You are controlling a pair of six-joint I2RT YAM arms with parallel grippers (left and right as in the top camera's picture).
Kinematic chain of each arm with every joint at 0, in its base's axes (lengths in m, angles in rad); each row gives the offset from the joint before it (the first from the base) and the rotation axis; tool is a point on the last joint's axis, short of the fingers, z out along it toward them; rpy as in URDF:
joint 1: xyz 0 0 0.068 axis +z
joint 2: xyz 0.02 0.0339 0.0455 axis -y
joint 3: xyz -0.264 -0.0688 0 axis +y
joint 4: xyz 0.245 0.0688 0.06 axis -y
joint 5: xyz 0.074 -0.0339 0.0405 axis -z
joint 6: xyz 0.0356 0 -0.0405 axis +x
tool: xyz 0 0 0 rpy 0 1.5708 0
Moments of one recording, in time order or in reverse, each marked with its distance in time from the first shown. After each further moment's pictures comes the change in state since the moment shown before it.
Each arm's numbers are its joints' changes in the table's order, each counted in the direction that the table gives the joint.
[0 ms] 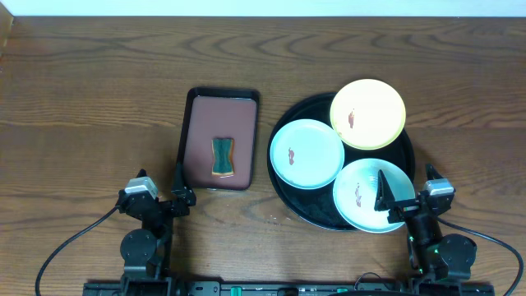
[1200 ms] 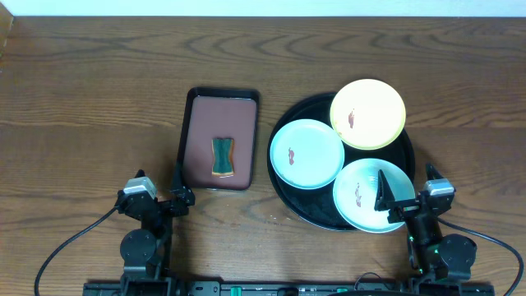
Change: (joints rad) left arm 0.000 0.000 -0.002 0.003 -0.016 0.000; right arm 0.000 0.000 0.000 0.003 0.000 0.000
